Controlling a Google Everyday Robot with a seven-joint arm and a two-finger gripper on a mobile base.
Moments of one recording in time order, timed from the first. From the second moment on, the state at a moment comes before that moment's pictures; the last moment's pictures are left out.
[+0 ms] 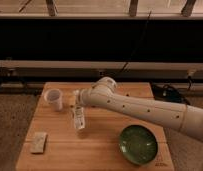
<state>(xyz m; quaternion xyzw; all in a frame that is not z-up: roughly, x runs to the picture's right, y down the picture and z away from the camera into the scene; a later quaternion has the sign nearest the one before) -0.122 0.072 0.767 0.13 -0.28 -0.68 0.67</state>
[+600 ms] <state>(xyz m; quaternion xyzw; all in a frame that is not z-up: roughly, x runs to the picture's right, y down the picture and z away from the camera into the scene) -0.129 0.050 0.749 0.19 -0.23 -0.76 0.57</state>
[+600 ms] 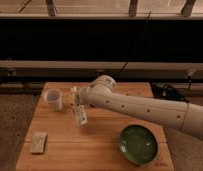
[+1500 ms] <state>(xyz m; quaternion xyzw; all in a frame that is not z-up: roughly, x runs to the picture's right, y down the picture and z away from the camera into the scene) -0.121 0.030 0.752 0.39 -0.28 -0.79 0.38</state>
